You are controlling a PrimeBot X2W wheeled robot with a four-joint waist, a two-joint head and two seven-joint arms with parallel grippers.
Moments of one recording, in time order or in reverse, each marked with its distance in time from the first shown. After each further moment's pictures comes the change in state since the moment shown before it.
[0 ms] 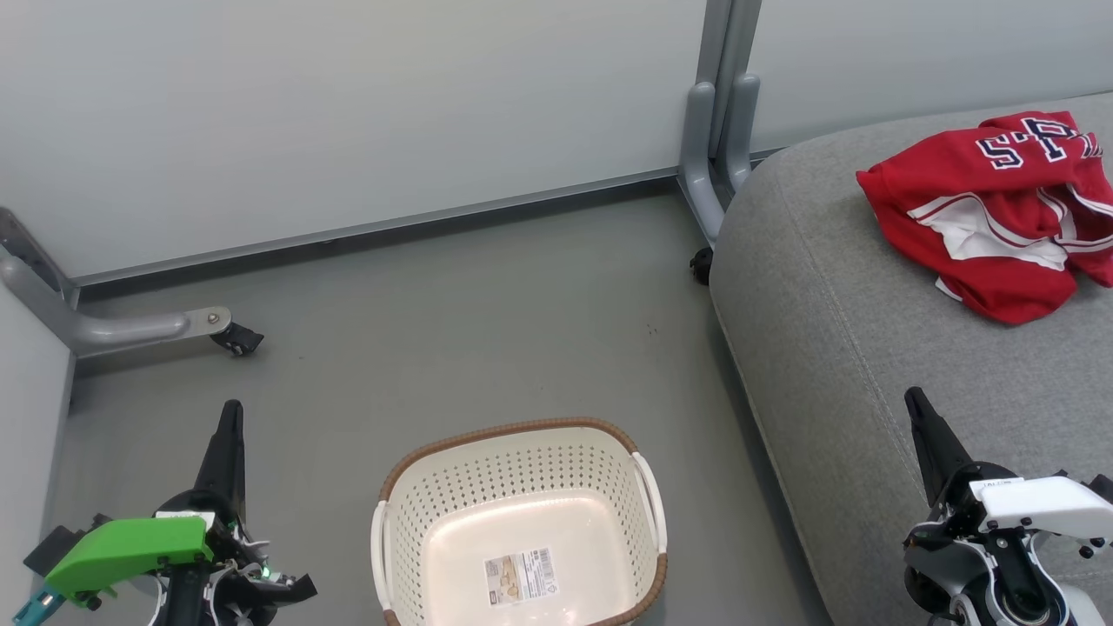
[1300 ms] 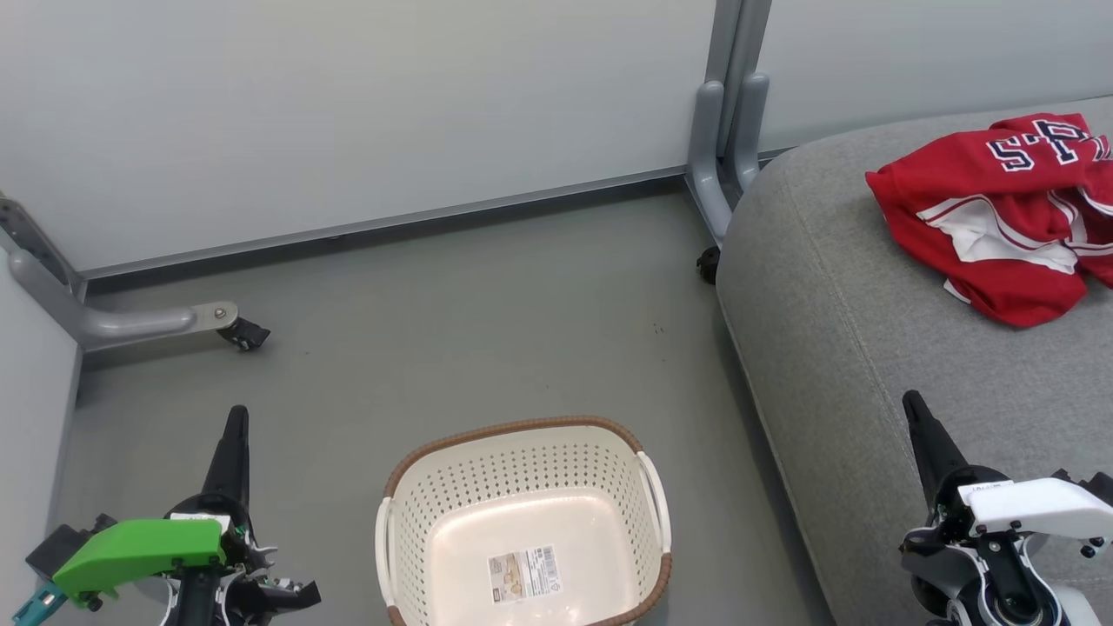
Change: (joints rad) left arm 0.008 0.000 -0.014 -0.001 0.091 0.006 -0.022; right arm 0.009 -0.002 0.015 -0.008 -0.084 0.000 -0.026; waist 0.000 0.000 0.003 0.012
